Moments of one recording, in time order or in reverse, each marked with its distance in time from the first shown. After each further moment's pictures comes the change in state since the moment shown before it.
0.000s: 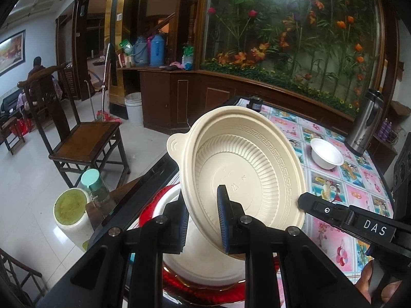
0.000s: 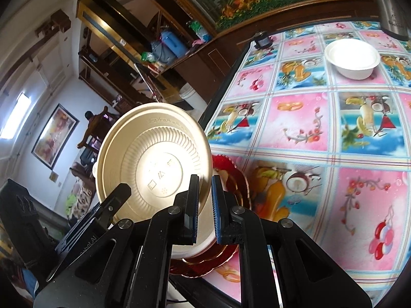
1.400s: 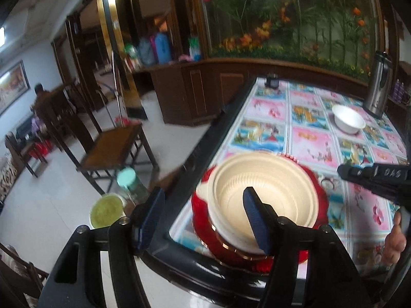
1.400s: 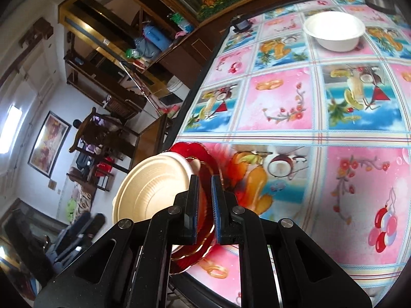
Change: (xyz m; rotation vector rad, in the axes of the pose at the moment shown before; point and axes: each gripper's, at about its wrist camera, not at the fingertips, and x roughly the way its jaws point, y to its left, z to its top) left arm -0.024 0.027 -0.007 0.180 0.039 0.143; right arm 0.009 -0.040 -0.006 0.104 0.041 -0.038
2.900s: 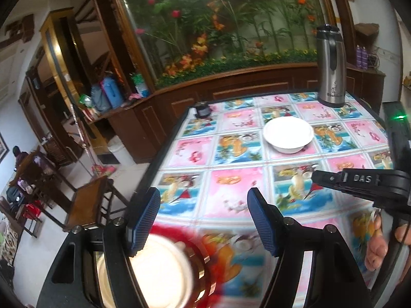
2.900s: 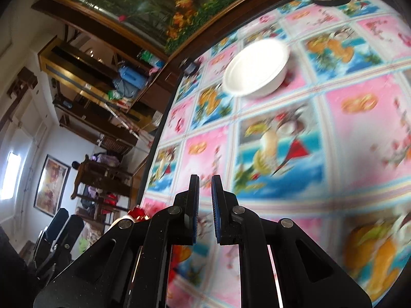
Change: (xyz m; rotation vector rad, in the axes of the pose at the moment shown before) left arm 0.010 -0.192 0.079 0.254 -0.068 -0.101; right arm -0.073 -0.135 0.087 0.174 -0.141 -0.022
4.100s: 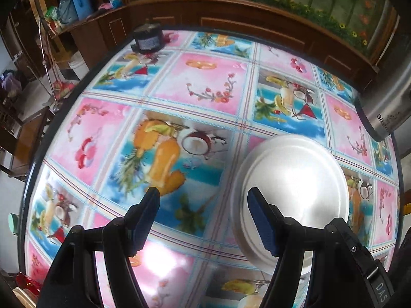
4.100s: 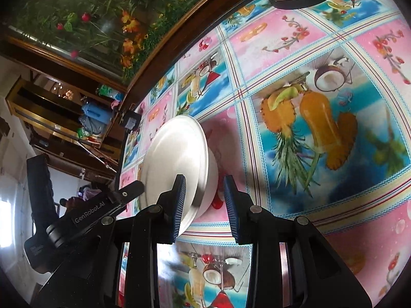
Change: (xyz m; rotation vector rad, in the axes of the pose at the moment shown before) left arm 0.263 -0.077 0.097 -0.271 0.474 -0.169; right arm 0.068 -0.092 0.131 0.178 -0.044 -0.095
